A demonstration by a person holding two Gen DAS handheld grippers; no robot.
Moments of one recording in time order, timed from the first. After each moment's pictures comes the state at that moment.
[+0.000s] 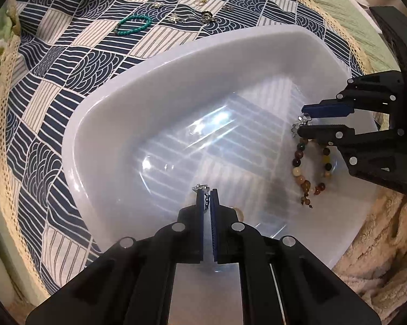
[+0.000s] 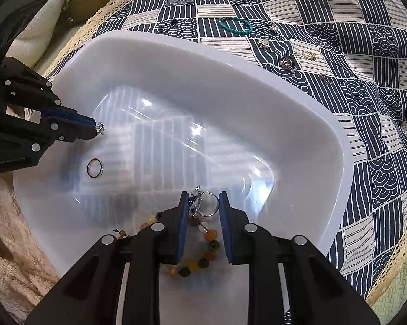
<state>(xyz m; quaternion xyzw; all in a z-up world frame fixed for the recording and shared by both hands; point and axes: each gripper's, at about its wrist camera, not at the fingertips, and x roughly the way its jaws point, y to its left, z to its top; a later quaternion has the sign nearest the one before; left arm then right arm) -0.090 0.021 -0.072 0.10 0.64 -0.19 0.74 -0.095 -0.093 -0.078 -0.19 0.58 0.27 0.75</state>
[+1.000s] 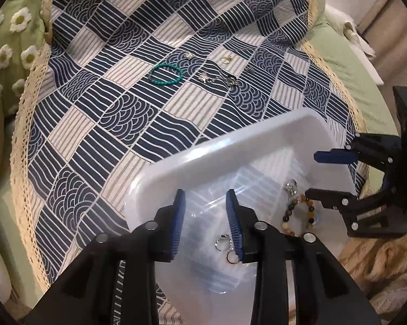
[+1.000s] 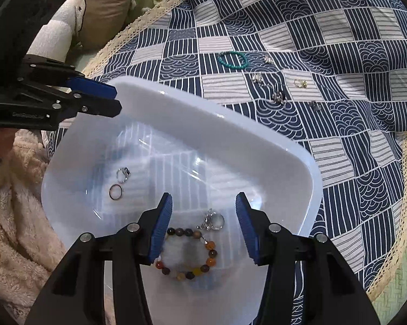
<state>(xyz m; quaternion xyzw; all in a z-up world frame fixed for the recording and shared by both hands) -0.060 0.058 -0.015 0.02 0.58 -0.16 0.79 -0.087 -0.099 -0.029 -0.14 0.54 0.29 0.78</state>
